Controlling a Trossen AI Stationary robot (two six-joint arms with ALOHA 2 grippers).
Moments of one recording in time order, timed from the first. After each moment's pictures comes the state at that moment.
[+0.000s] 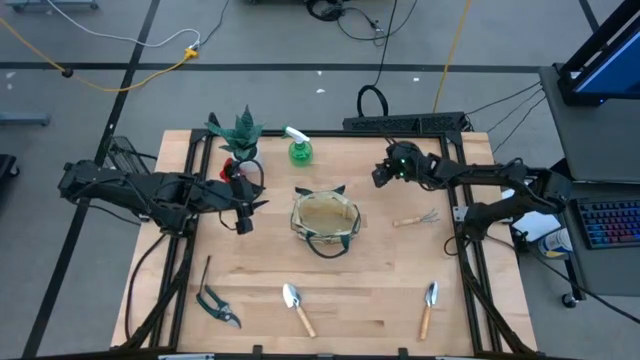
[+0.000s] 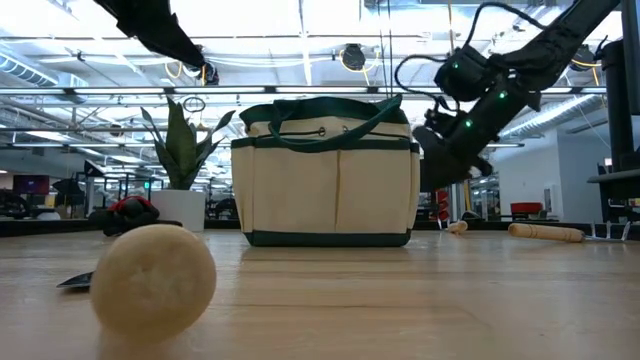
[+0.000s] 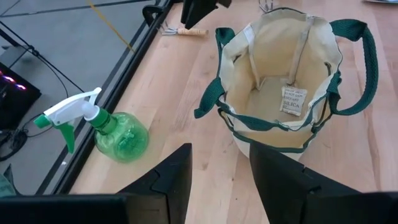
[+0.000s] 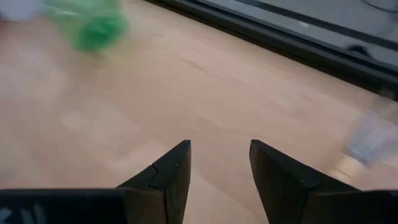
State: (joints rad) left arm -0.15 0.94 0.86 -0.58 -0.45 -0.07; right arm -0.55 1.33 0.56 0.05 0.19 0.38
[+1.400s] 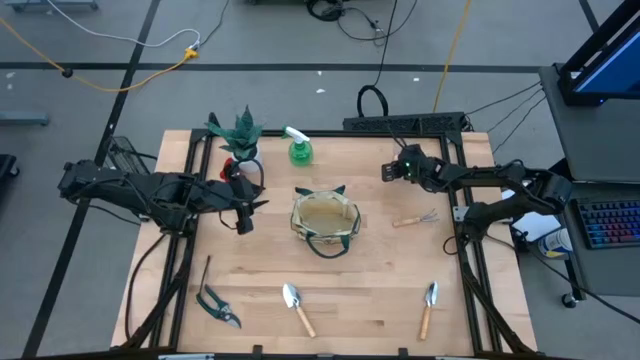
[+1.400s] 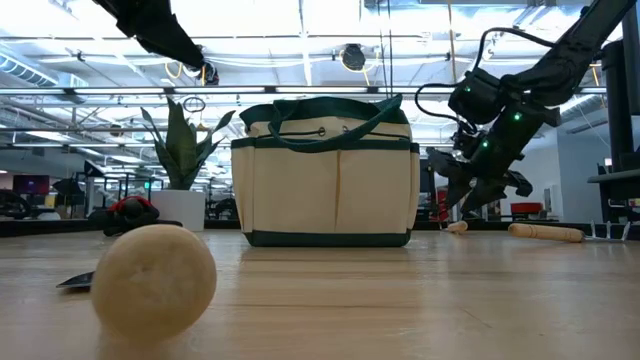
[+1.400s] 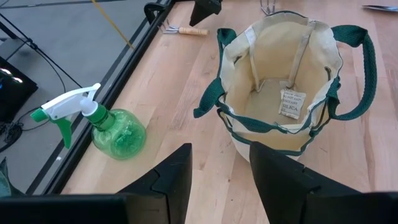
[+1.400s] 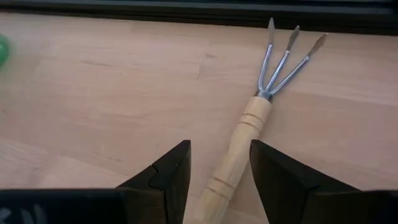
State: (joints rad) left arm -0.15 0.94 0.86 -0.58 -0.45 -0.11; right arm -0.62 1.33 0.45 0.08 0.31 0.64
